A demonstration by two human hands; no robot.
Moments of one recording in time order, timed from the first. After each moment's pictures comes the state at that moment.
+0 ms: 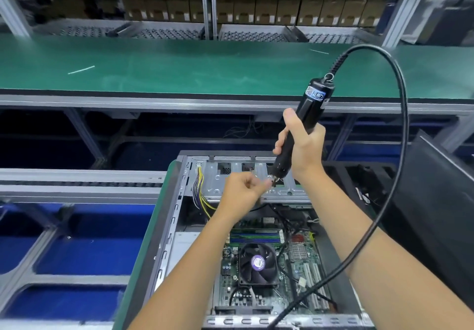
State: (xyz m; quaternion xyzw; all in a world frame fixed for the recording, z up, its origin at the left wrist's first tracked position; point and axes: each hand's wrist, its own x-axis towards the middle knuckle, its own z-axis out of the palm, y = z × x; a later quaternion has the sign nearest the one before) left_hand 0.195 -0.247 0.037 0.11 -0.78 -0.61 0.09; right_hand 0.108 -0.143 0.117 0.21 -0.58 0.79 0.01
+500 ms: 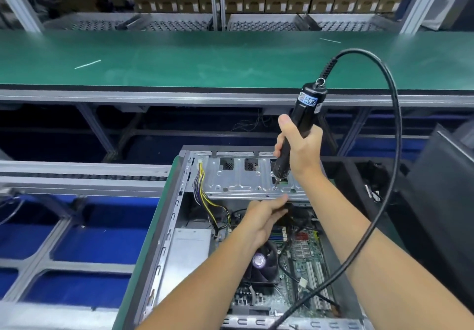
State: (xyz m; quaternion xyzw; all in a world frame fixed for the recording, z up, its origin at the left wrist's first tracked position) left_hand 0.179 -0.194 -0.012 0.30 -0.37 -0.88 -0.02; right_hand 0.100 -0.143 0.098 0.23 -0.60 0.76 0.00
